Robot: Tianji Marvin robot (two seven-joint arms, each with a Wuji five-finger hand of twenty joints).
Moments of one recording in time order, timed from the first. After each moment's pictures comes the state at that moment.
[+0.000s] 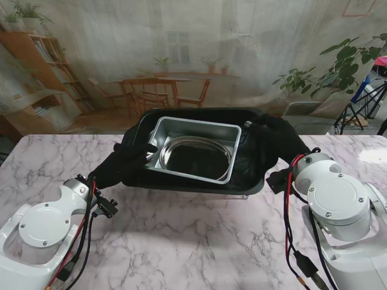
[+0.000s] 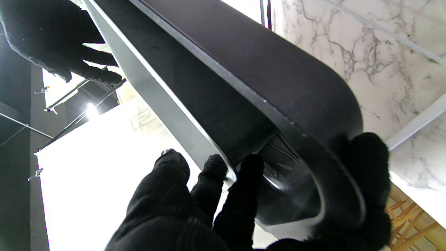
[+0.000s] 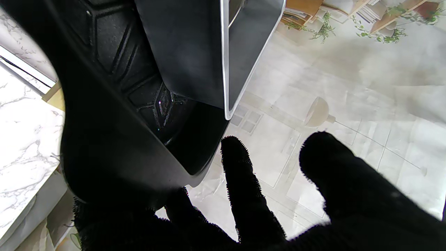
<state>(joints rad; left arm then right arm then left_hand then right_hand) 1.69 -1.04 -1.43 -1.98 0.11 0.03 -0.25 -1.60 -1.09 1.42 -2.22 -0.13 0.62 0.10 1.14 0.03 0.01 0.01 0.45 0.29 0.24 0.54 0.55 0.33 0.12 0.53 0.02 0.73 -0.84 0.58 0.38 0.77 1.16 0.54 0.41 -0.26 0.77 -0.08 0.44 0.23 0.61 0.35 0.18 0.56 0.32 0.28 0.36 0.76 0.61 0.43 0.60 0.59 1.30 0.37</state>
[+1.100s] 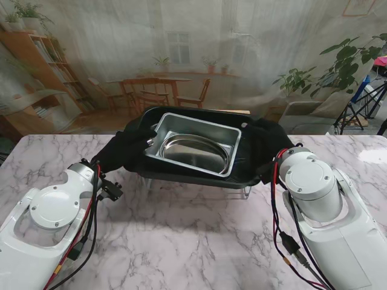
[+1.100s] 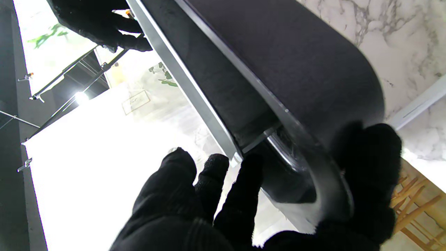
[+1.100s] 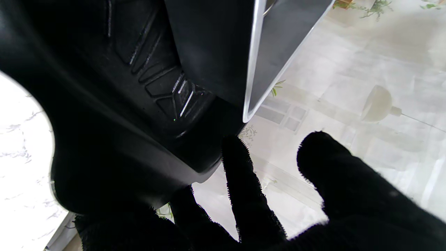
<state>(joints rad) 1.57 -1.06 -1.38 -1.94 0.14 0.11 -0.20 -1.45 -1.13 1.31 -1.97 -0.10 0.67 0.01 1.19 0.01 0.02 0.01 0.46 0.29 0.26 0.54 0.56 0.33 0.11 0.53 0.17 0.73 -0.83 0.58 0.52 0.77 1.11 0.54 0.42 -0.25 0.78 -0.08 0.46 0.23 0.61 0.35 0.20 0.51 0.34 0.31 0.36 0.76 0.61 0.43 0.57 0.60 1.30 0.37</state>
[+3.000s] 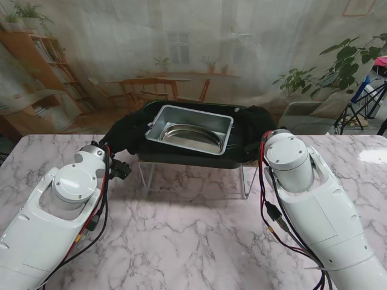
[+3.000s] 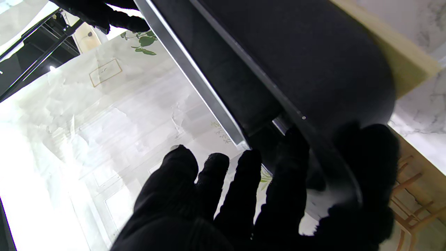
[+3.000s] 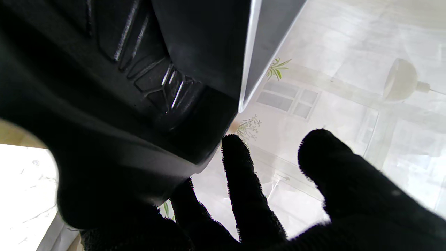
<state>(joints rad) 1.37 -1.11 -1.28 -1.72 0.15 0.16 -0.09 -1.20 -1.20 1.20 -1.63 0.00 0.57 -0.11 1.21 -0.01 0.02 0.01 0.46 0.30 0.27 0.55 0.52 0.32 0.36 0.48 0.56 0.43 0.60 0.69 0.52 0.77 1.14 0.56 0.42 -0.28 0.79 -0.08 0.45 0.23 0.64 0.35 0.23 0.50 0.36 0.28 0.36 0.71 0.61 0.39 0.47 0.57 1.21 0.37</state>
